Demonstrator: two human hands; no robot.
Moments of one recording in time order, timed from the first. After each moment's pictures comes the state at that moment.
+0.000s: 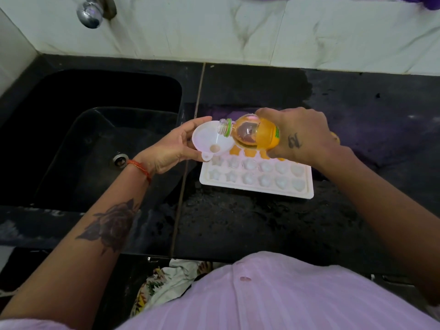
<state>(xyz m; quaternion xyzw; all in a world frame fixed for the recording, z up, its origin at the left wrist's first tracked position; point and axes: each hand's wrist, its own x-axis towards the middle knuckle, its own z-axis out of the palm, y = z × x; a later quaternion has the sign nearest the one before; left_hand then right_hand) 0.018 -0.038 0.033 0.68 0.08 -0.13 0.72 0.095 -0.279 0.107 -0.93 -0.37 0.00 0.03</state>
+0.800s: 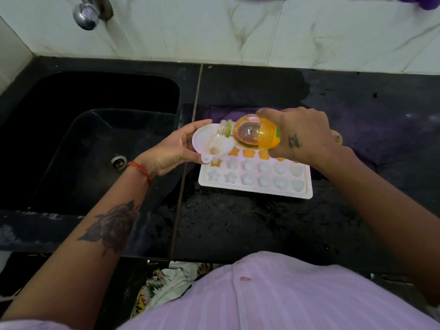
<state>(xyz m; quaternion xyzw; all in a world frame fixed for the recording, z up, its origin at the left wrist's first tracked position) 0.019 -0.041 0.032 0.67 0.08 -0.14 0.72 0.100 -0.281 0.102 -0.93 -0.36 -0.02 0.02</state>
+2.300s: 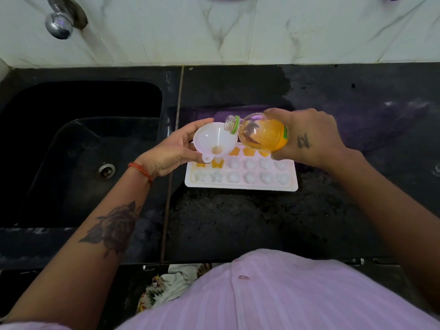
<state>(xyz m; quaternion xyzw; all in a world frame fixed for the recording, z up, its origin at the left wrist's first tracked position) 0.036 -0.066 0.033 0.67 0.05 -0.18 0.72 0.091 -0.323 0.106 -0.95 -0.30 0.00 0.05</state>
